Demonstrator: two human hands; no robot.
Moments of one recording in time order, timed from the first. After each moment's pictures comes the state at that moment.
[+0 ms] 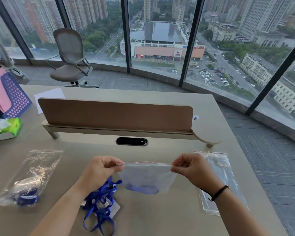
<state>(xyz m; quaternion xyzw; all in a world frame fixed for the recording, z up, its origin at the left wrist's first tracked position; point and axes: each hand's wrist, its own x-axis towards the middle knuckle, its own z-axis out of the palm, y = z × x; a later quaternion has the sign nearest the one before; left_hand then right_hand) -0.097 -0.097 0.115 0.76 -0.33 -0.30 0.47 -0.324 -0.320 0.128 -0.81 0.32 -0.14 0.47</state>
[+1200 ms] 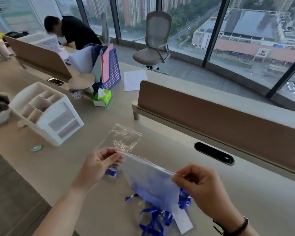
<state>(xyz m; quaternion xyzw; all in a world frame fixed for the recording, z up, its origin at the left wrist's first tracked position) 0.060 0.135 0.079 0.70 -0.03 -0.18 0.69 -0.097 -0.123 0.129 -0.78 0.15 -0.07 0.60</state>
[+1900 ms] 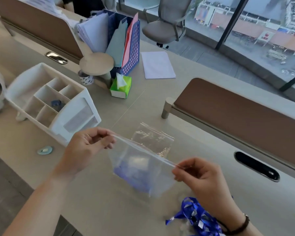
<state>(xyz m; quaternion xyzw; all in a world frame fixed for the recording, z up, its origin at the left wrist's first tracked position) 0.256 0.281 0.088 0.74 -0.08 -0.14 0.65 0.101 0.021 0.104 -0.74 0.19 -0.05 0.64</state>
